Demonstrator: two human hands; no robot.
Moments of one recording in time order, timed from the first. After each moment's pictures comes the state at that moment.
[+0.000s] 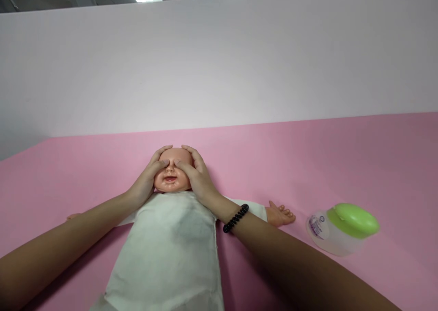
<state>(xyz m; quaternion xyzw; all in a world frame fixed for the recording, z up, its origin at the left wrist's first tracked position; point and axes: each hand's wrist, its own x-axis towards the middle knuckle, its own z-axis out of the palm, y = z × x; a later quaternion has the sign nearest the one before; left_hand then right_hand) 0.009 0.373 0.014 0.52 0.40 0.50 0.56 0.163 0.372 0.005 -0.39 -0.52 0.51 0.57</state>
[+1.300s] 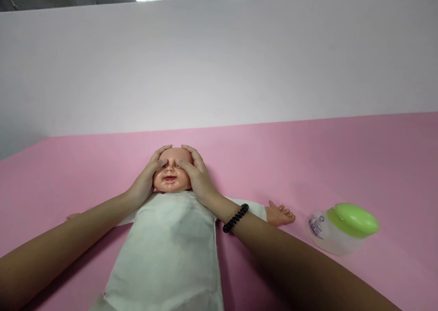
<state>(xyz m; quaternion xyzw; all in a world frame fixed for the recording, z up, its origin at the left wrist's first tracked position) 0.009 0.373 0.013 0.52 0.39 0.50 0.57 0.164 0.374 0.002 -0.38 -0.52 0.51 0.57</state>
